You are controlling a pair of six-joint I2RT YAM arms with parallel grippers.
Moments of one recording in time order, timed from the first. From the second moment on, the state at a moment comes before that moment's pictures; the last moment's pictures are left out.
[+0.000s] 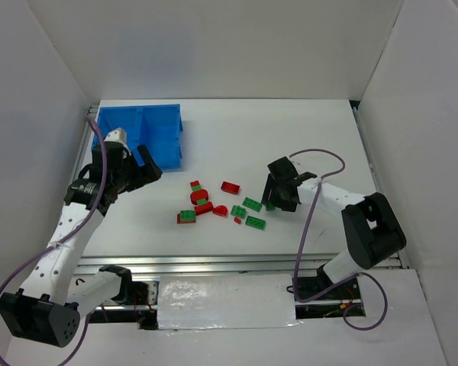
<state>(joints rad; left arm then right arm) -0.17 1.01 1.05 -0.67 -0.03 -0.55 0.44 1.51 0.84 -0.44 0.17 0.71</state>
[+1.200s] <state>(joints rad) -0.17 0.96 0.91 -0.57 0.31 -0.48 0.44 1.53 0.89 -0.45 0.08 0.60</state>
